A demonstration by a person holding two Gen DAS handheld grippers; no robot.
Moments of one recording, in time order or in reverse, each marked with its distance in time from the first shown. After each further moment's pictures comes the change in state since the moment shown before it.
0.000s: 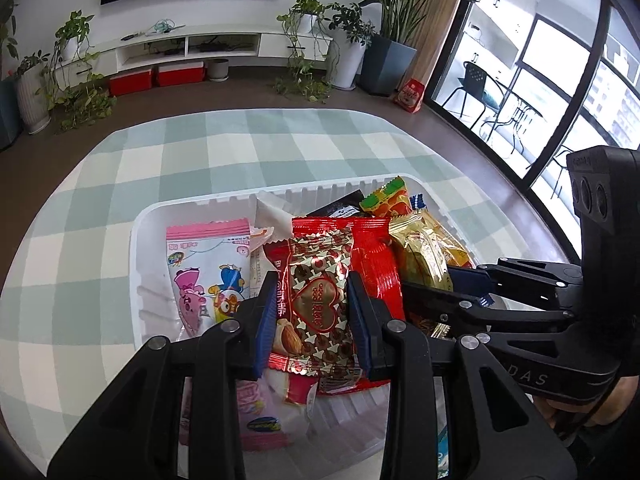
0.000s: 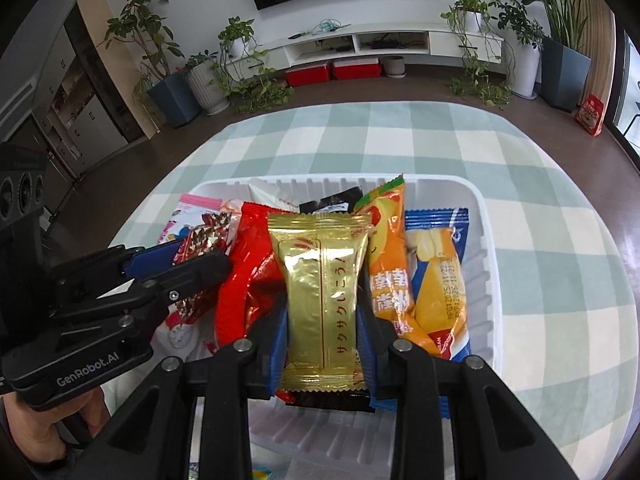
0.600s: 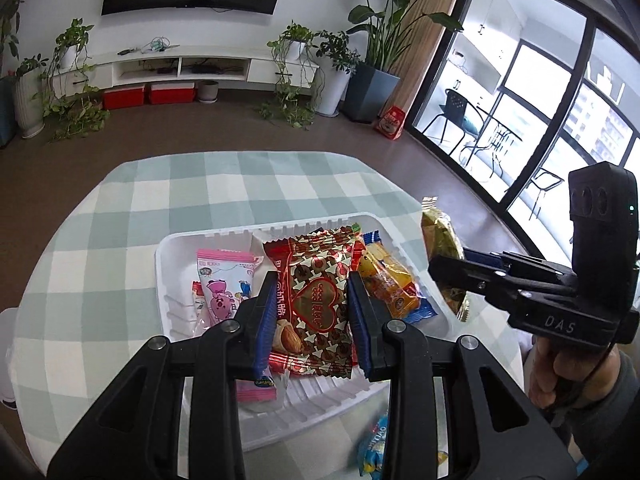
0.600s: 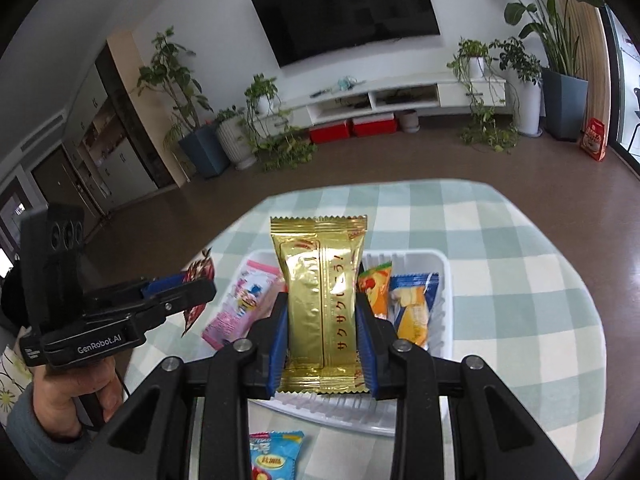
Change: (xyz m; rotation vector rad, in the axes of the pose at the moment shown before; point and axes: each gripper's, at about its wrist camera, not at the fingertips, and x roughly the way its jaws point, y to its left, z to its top) left arm -0.077 -0.010 0.016 -0.020 -0.082 -0.075; right arm -0.082 -0.002 0.011 0.008 -0.171 0.076
